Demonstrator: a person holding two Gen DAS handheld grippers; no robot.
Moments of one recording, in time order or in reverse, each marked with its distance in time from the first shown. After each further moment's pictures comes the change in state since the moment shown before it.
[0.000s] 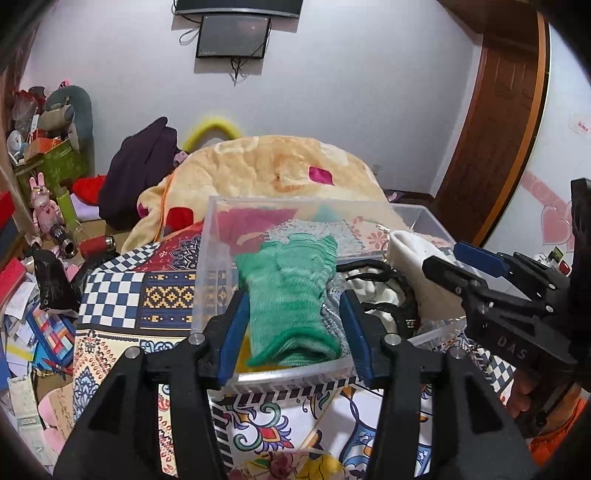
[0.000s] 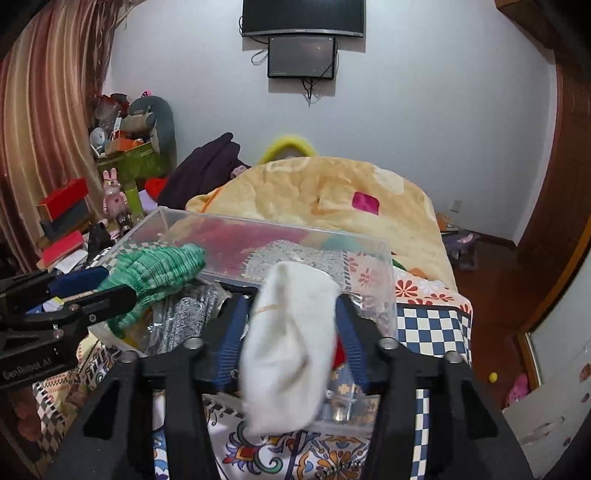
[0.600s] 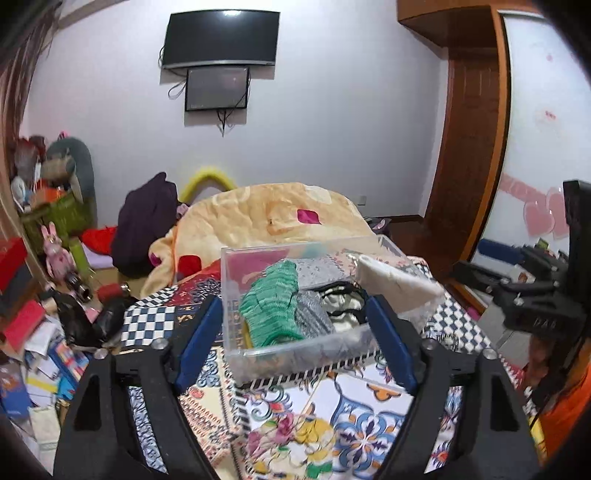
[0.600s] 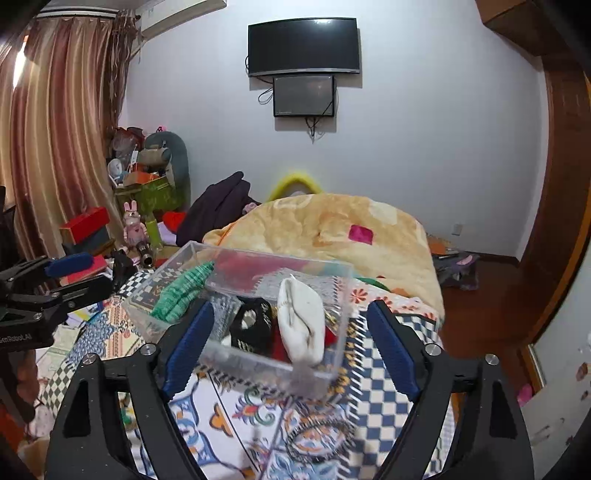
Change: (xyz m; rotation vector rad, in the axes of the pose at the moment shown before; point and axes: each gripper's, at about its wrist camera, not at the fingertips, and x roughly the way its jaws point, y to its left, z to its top) left arm -0.092 -0.013 -0.011 0.121 -0.163 0.008; right arm -0.077 -0.023 -0.011 0.023 -0.128 0.043
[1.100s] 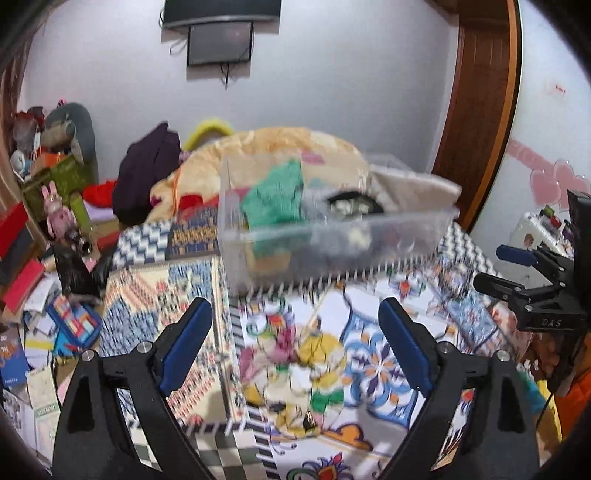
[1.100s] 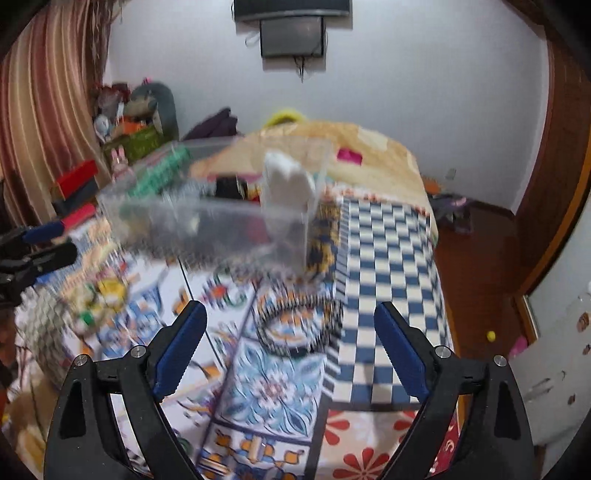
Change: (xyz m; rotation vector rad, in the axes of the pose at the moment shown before) left arm 0.019 0.001 -0.074 -0.028 0.184 0.000; right arm 0.018 -0.013 -0.082 0.015 0.239 -0.026
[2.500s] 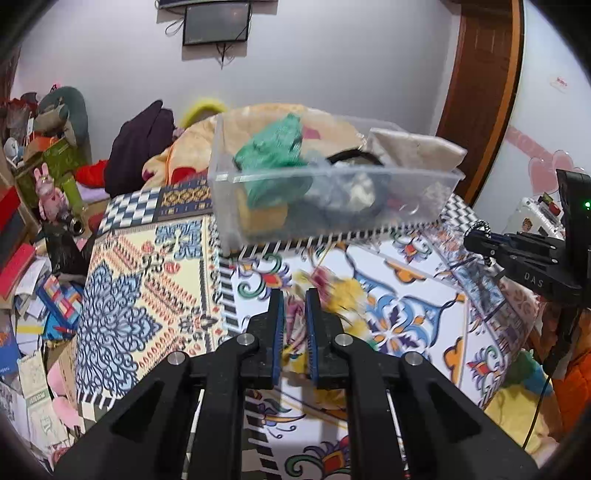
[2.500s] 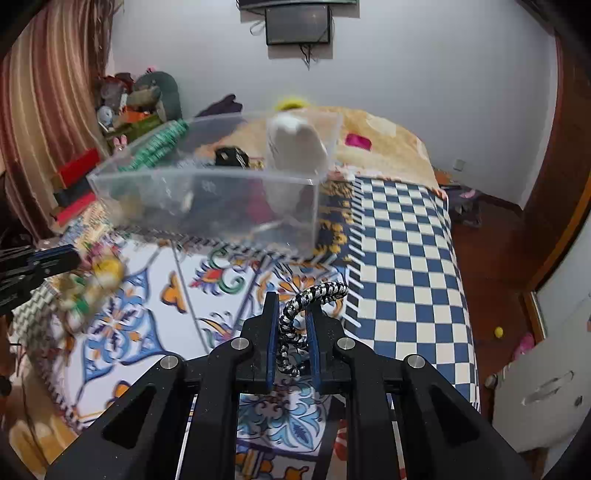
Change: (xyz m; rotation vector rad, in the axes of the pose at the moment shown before) left arm 0.008 0.001 -0.020 -0.005 0.045 -0.033; right arm 0.015 -0.004 -0.005 -0.005 0.005 0.041
